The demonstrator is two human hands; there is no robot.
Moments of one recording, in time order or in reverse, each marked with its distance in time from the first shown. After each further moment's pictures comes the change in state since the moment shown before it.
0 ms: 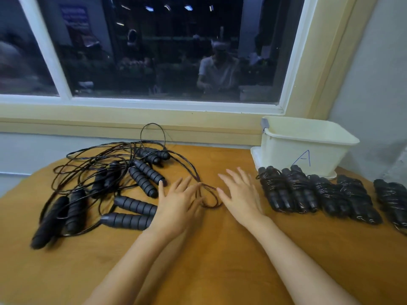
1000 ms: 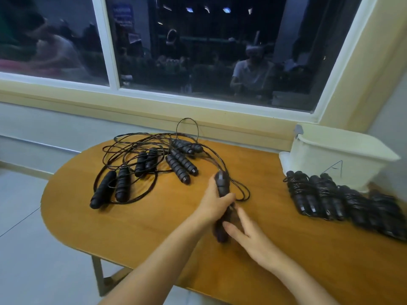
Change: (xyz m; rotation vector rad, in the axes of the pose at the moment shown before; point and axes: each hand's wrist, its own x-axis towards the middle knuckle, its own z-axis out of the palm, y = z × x) left_hand -0.033 0.014 -0.008 -1.154 -0.012 -0.353; right_hand -0.093 -0.061 0.008 0.839 -0.440 -0.003
